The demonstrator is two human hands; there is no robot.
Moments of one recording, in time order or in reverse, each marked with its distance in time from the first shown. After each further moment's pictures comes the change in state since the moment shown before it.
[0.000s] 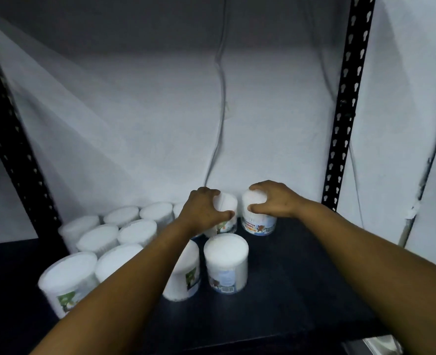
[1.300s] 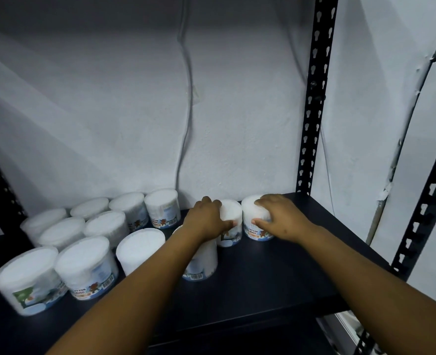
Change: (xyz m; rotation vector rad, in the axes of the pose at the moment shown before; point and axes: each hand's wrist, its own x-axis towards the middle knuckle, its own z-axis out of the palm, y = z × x) left_hand -0.010 0.059 0.067 0.238 -0.195 -0.009; right_hand -0.068 0.079 0.019 -0.272 0.084 -0.057
